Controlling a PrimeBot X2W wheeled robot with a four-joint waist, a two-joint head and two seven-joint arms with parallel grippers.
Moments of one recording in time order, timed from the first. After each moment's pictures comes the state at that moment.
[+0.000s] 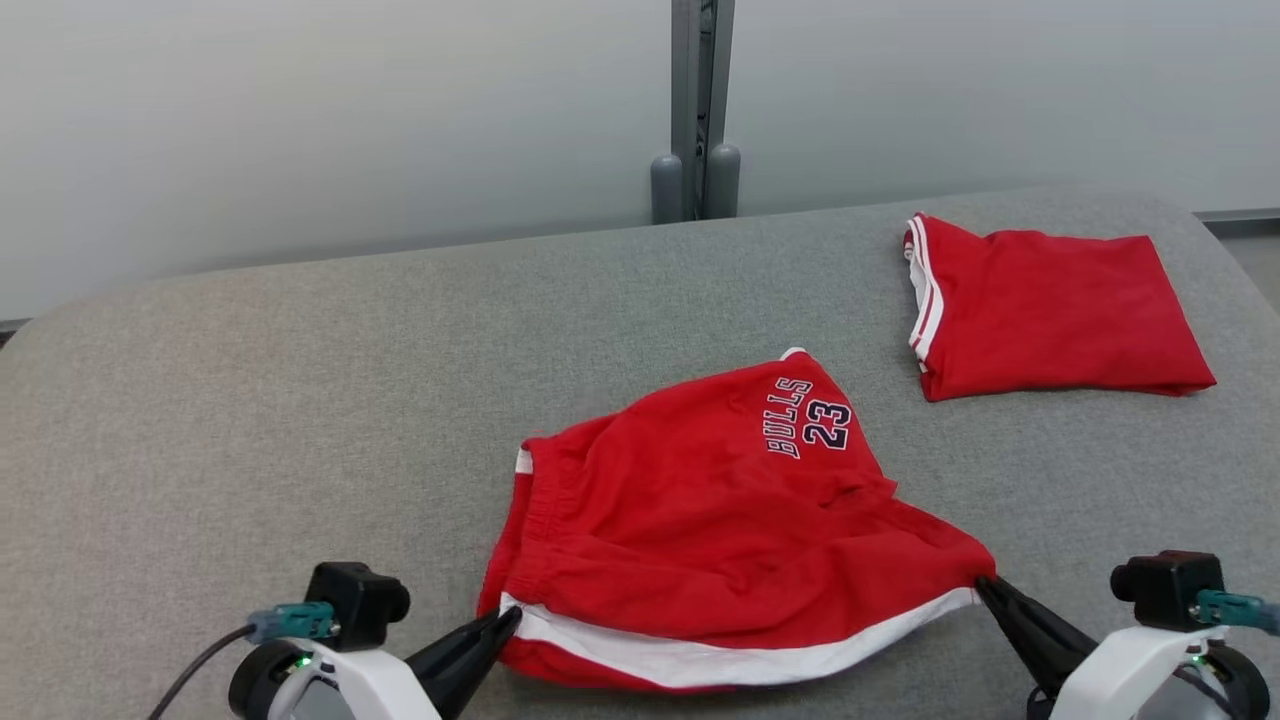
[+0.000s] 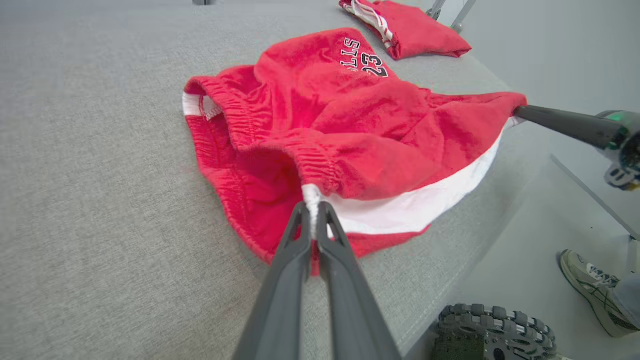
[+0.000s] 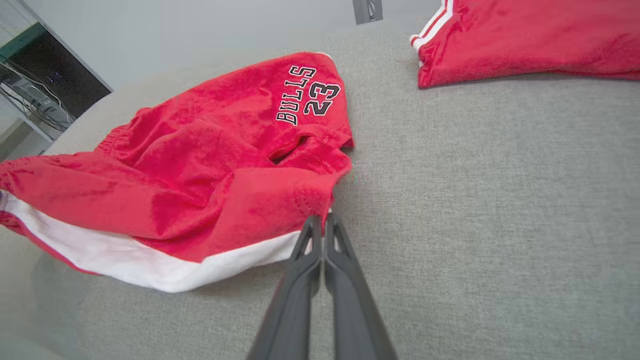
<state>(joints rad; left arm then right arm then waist) -0.03 0.38 -0.47 0.00 -0.69 -0.13 0.32 -0.02 -0.35 0.31 0.16 0.65 0.13 0.17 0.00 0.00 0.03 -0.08</state>
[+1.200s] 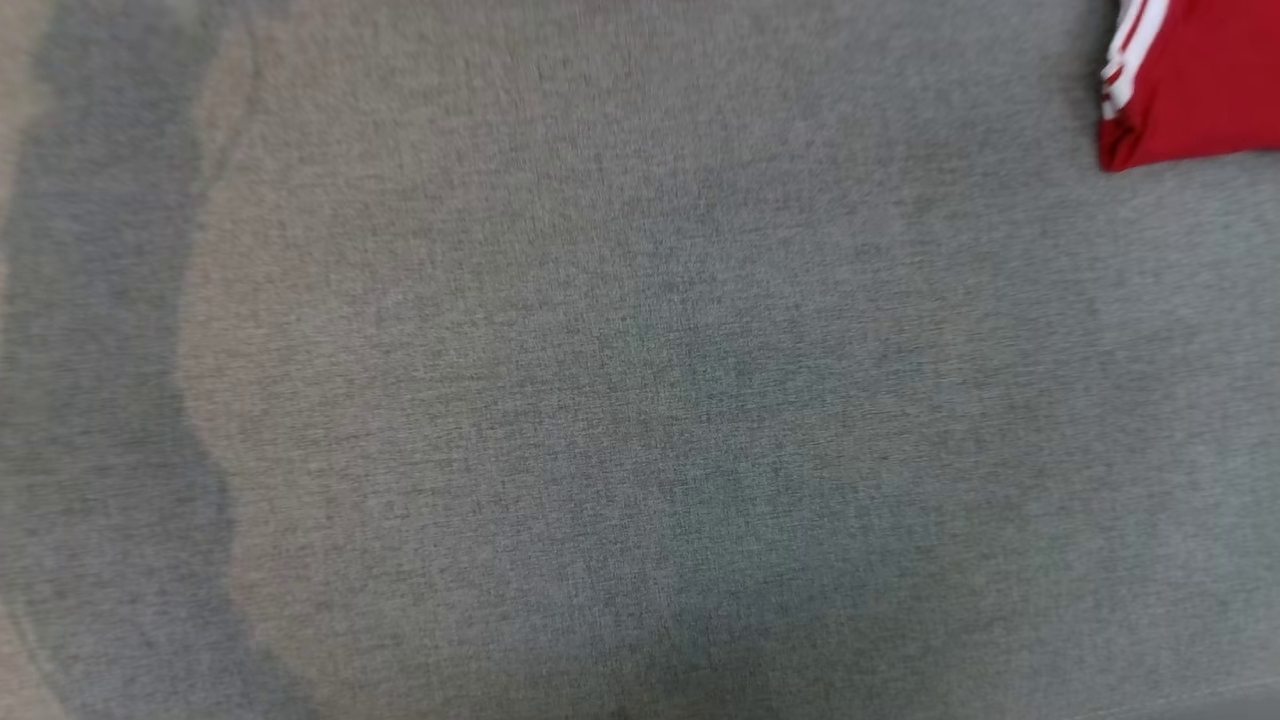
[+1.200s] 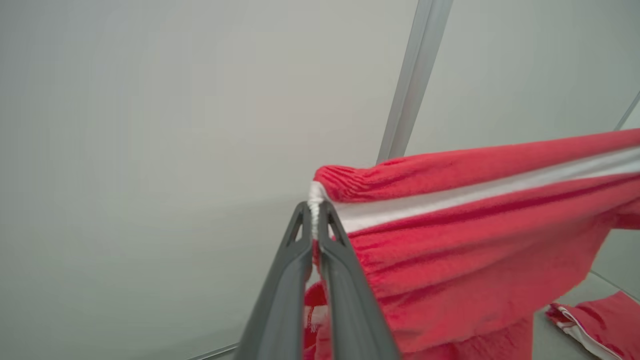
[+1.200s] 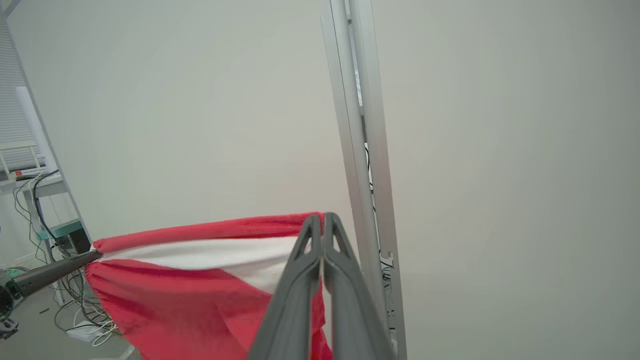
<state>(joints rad) -1.55 0.49 -0.44 0.60 -0.83 -0.13 0.25 -1.49 -0.44 0.44 0.43 0.95 0.13 -0.01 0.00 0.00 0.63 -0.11</state>
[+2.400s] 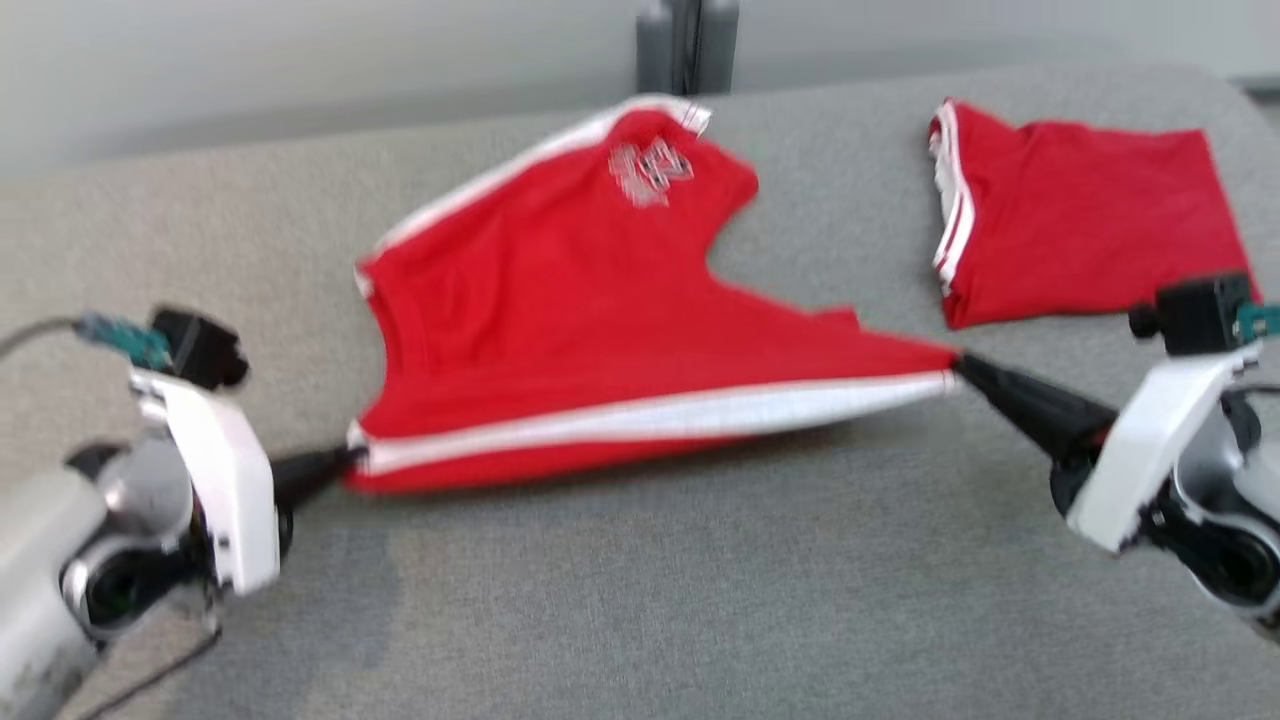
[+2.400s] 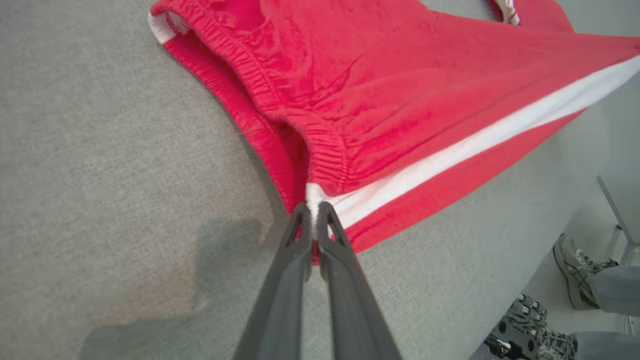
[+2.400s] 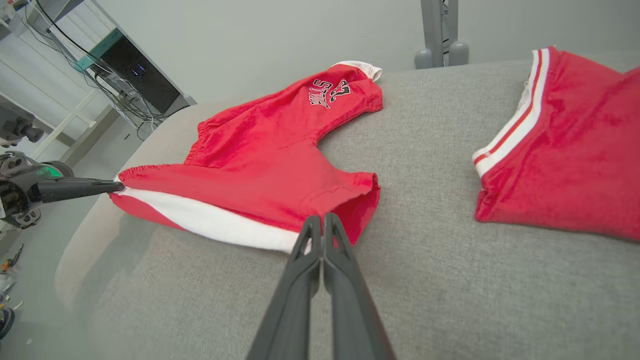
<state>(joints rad) -0.78 0.77 -1.07 0.33 -1.39 -0.13 0.38 -0.82 -0.76 1.14 0.23 1.40 0.13 -0.04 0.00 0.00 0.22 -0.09</state>
